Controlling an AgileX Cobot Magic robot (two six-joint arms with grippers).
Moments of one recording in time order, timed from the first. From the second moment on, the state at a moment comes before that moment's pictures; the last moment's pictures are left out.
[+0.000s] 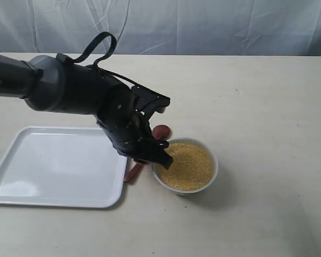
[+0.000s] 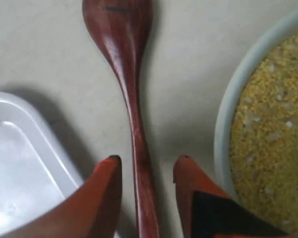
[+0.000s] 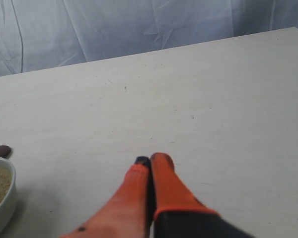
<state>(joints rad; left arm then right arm) -0.76 1.94 -1.15 0.01 0.53 -0.13 0.04 0.01 -0.01 0.01 0.38 0.11</state>
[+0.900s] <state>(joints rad) -0.76 1.99 -1.16 -0.01 0.55 -0.11 0.04 0.01 -0.01 0.01 0.38 0.11</state>
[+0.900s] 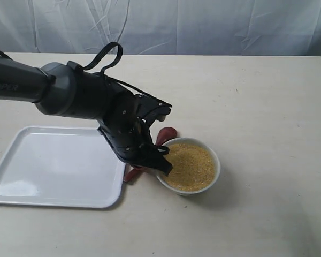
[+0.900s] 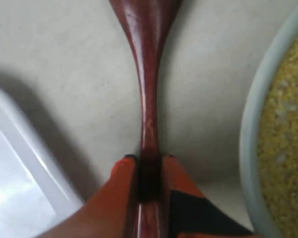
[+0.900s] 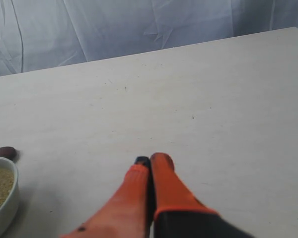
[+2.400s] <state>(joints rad) -0.76 1.82 -1.27 -0.26 1.00 0.77 0.04 0.01 -0.01 0.01 0.38 0.11</state>
